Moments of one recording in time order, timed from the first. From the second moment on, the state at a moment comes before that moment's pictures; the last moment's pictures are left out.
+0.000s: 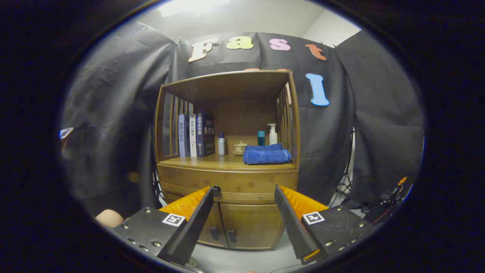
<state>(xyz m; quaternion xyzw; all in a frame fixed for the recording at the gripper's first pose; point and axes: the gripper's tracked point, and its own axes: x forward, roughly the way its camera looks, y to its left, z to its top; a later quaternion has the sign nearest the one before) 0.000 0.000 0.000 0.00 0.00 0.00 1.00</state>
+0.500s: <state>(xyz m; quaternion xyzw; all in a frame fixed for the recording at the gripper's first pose) 0.002 0.009 0.000 0.00 0.00 0.00 1.00</state>
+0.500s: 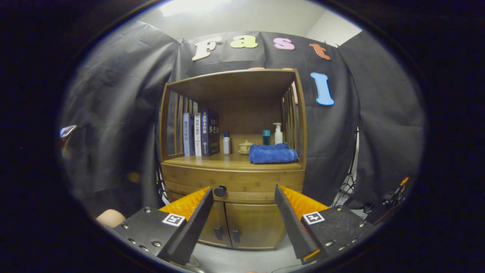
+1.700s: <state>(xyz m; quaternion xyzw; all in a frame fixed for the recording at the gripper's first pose) 0.055 0.038 -0.023 -0.03 0.02 0.01 1.00</state>
